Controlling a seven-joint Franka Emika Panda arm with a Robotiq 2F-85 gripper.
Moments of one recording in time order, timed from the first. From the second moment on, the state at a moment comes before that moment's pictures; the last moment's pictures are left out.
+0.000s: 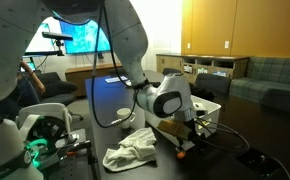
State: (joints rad) arm -0.07 0.66 -0.05 -2.07 -0.23 2.94 -0.23
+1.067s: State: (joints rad) arm -0.19 0.62 0.10 -2.20 -0.20 2.98 -0.32
